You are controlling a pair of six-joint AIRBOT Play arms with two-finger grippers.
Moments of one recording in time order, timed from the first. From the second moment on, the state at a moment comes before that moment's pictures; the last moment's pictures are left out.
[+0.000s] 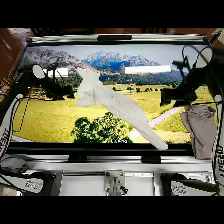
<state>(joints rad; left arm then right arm) -0.11 -1.64 1.49 1.32 -1.22 -1.65 0.03 -1.42 1.52 -1.42 1.77 1.57</state>
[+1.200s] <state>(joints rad) -0.13 -1.76 1.49 1.12 -1.00 -1.50 0.01 -1.38 0.87 -1.43 1.46 1.44</state>
